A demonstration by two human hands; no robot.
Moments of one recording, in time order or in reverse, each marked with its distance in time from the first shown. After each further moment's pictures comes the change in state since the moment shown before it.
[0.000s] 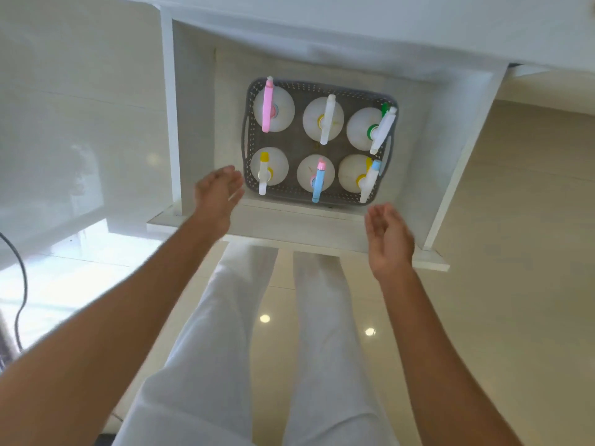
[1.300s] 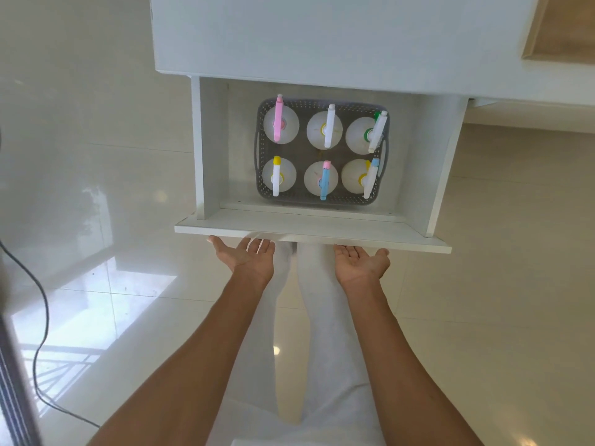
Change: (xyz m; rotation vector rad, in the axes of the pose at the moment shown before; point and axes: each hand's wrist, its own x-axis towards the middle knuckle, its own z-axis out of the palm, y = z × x) left_hand -0.080 -0.021 -0.007 -0.811 0.087 -0.399; right_hand -0.072 0.029 0.023 0.513 0.087 0.340
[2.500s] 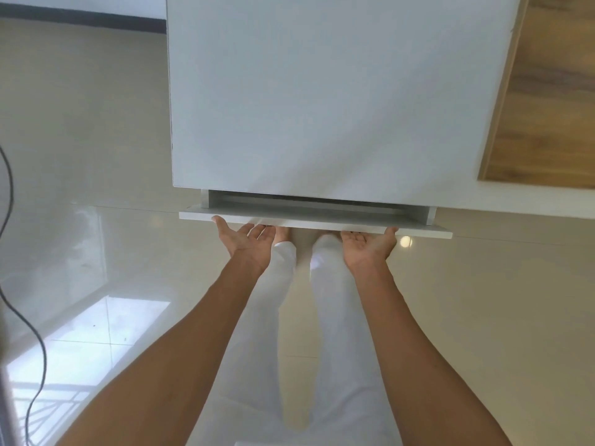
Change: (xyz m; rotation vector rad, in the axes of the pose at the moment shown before) left_hand -0.025 0.050 0.205 0.112 -0.173 -0.015; right_hand -0.036 -0.040 0.215 -0.081 -0.180 -0.064
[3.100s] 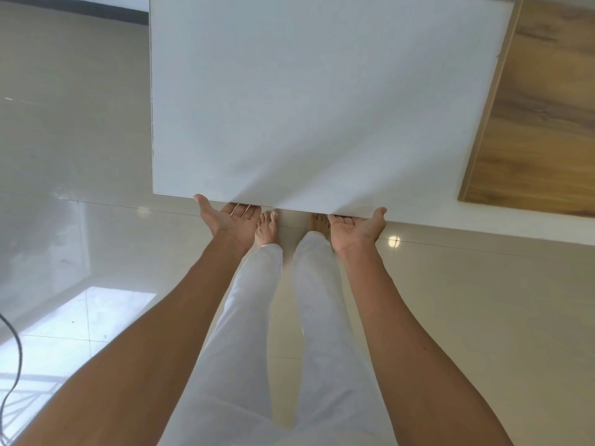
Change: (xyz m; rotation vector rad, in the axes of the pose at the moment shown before) left_hand 0.013 0.010 0.055 0.002 -0.084 0.068; right_hand 0.005 -0.020 0.061 -0.026 -0.071 -0.004
